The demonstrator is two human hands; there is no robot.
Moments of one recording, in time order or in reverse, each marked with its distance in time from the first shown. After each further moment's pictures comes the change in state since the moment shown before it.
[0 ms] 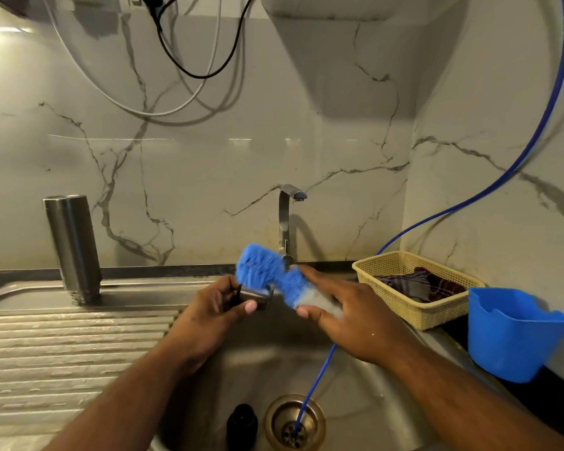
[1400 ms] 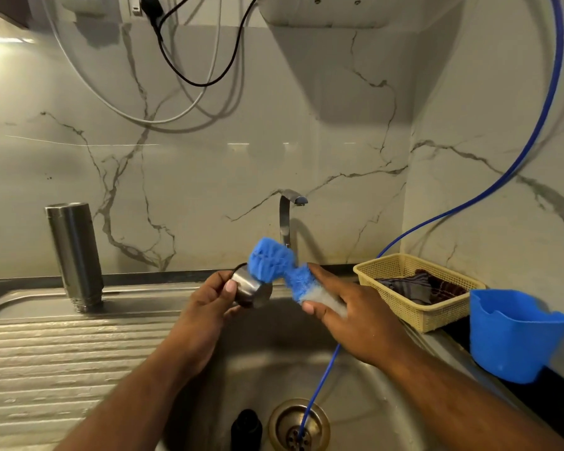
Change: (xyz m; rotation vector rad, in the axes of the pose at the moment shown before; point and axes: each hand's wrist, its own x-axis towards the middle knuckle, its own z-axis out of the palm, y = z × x) left_hand -0.002 0.016 0.002 -0.072 0.140 -0.047; right_hand 0.000 -0.001 0.004 0.042 0.086 0.034
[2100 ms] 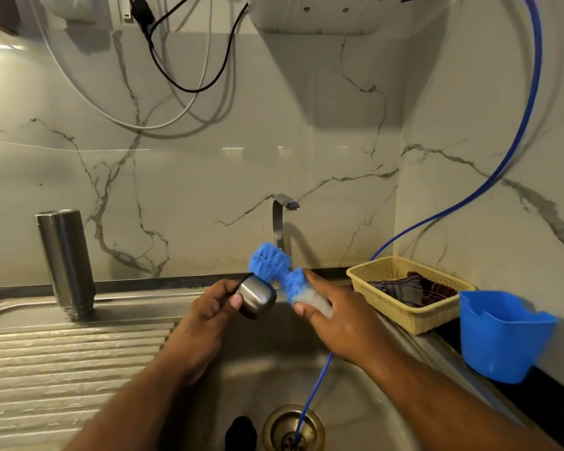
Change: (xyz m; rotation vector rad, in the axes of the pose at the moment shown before) left_hand 0.000 -0.011 -0.001 0.205 -0.100 0.192; right_hand 0.000 -0.004 0.008 0.001 -0.003 0.104
